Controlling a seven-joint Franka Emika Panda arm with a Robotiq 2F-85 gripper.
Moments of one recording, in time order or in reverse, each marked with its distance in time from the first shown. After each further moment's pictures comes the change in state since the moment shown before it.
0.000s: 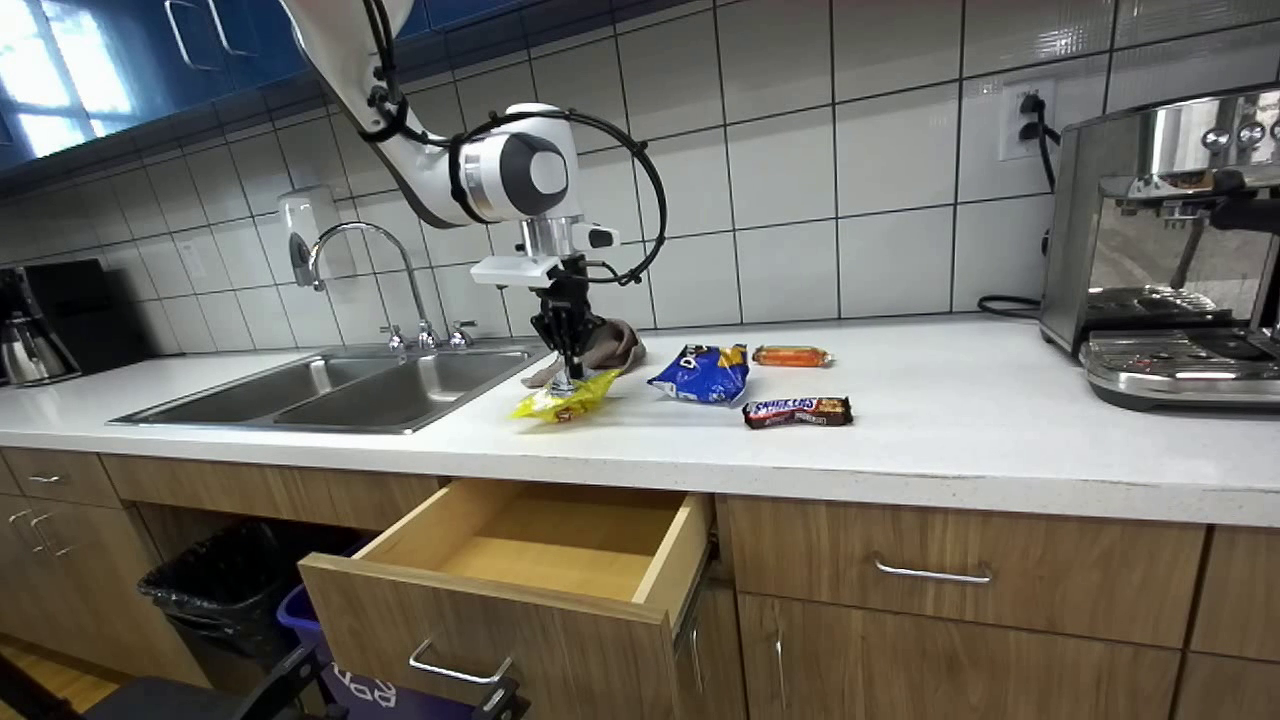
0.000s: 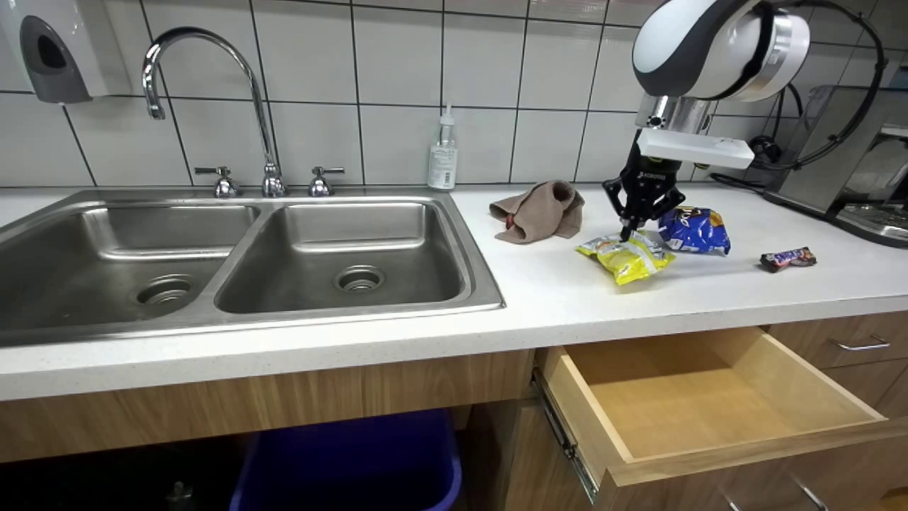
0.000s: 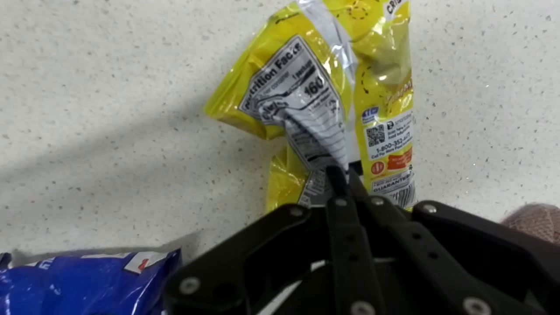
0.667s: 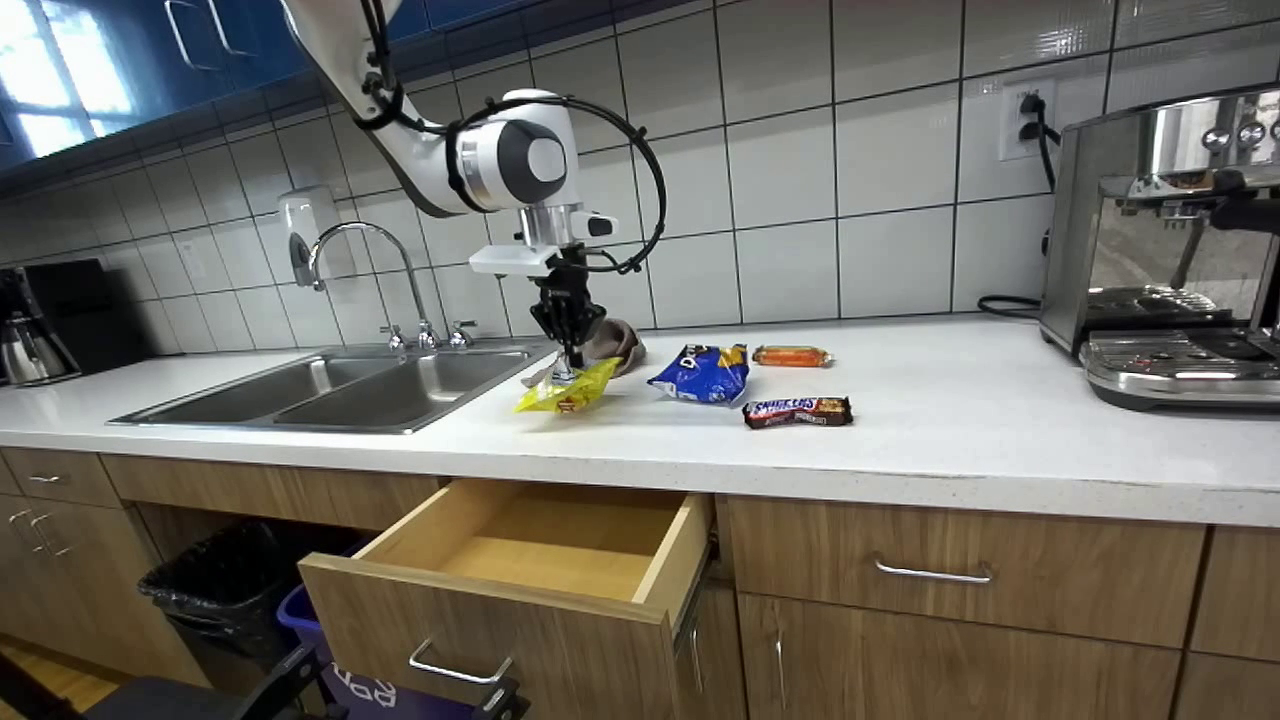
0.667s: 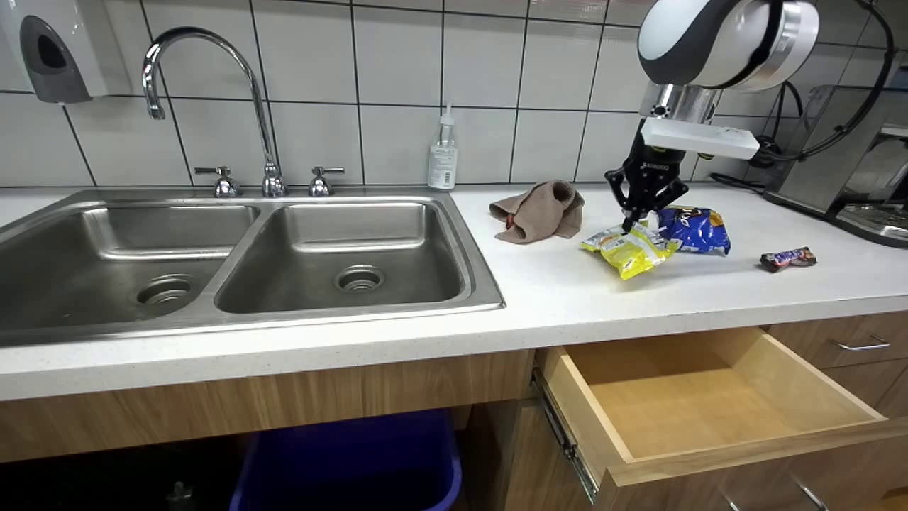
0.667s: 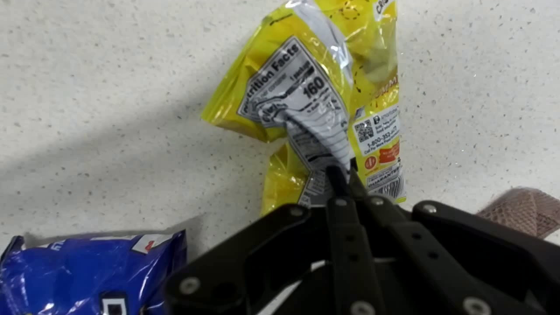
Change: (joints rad) arm -0.003 -0.028 0.000 -0.007 0.000 0.000 0.000
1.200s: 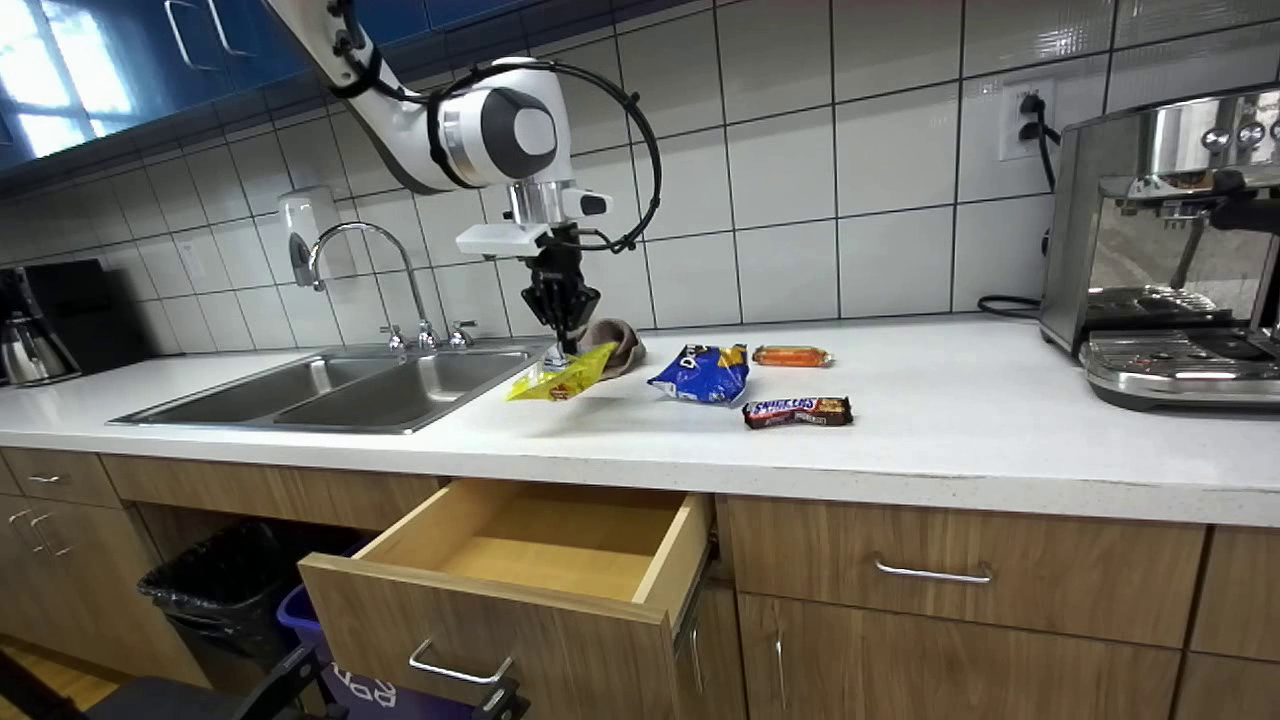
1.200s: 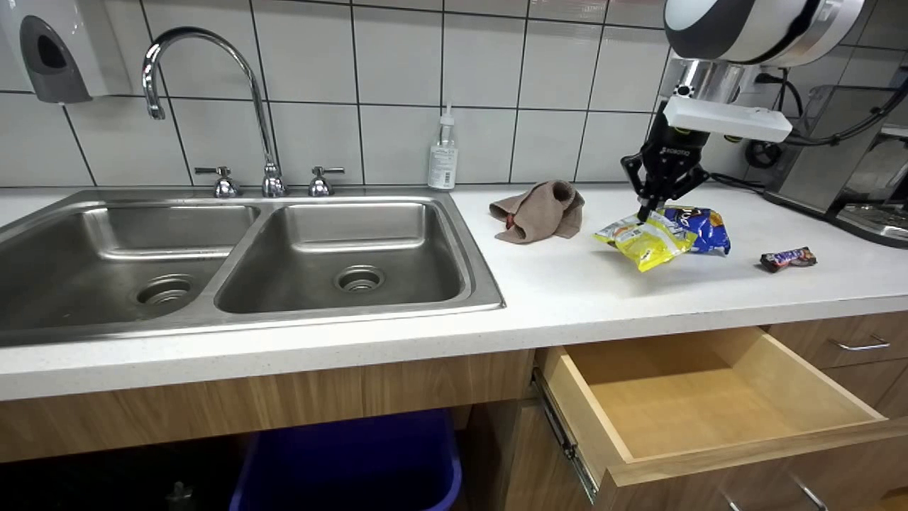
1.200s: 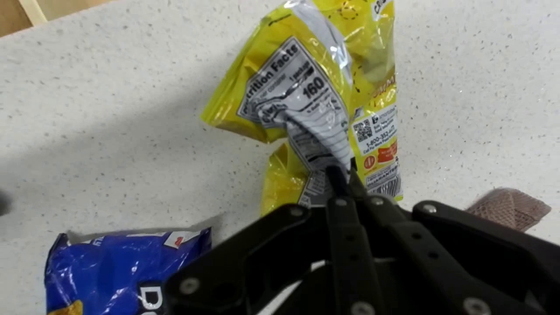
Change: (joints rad) arm -0.009 -0.111 0.000 -0.098 0.000 0.000 -0.010
